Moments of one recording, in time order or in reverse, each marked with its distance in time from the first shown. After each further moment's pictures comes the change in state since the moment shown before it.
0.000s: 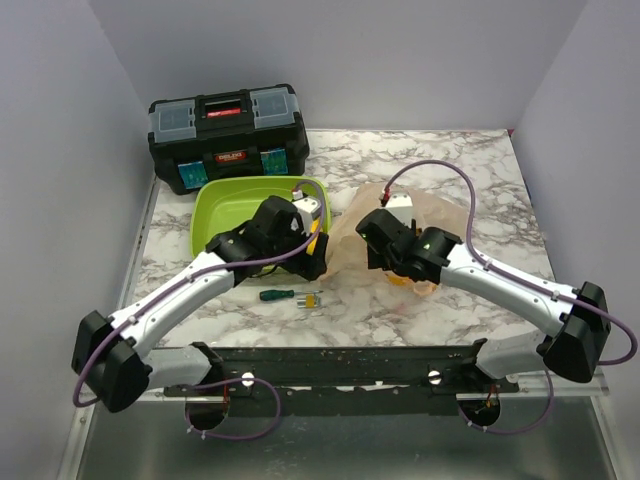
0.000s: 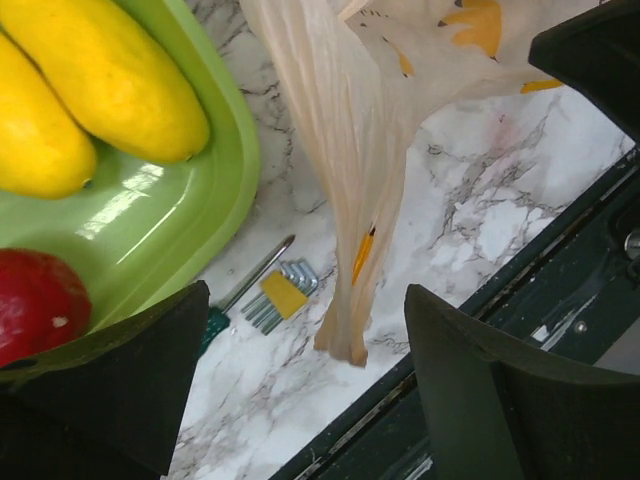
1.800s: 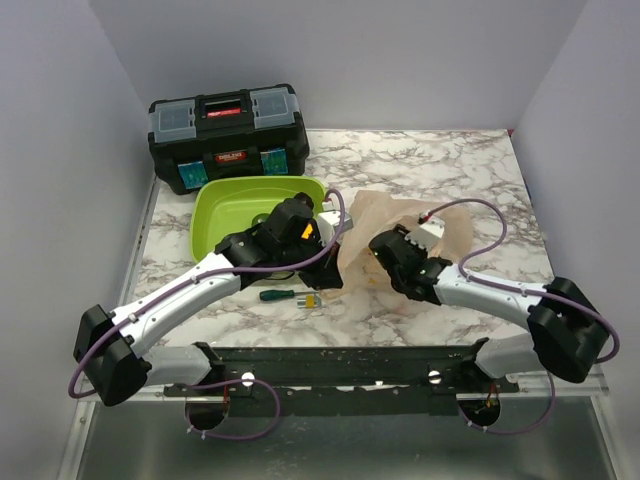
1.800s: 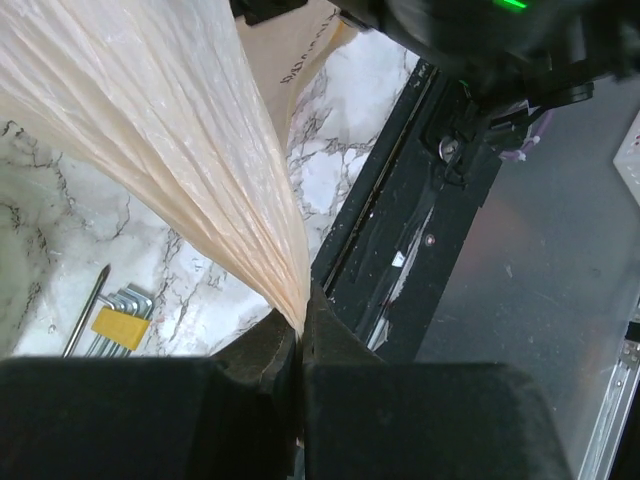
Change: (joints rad) left arm -0.116 0.074 0.071 0.027 0.341 -0.007; right arm -0.060 -0.025 -0.443 0.612 0.268 0.336
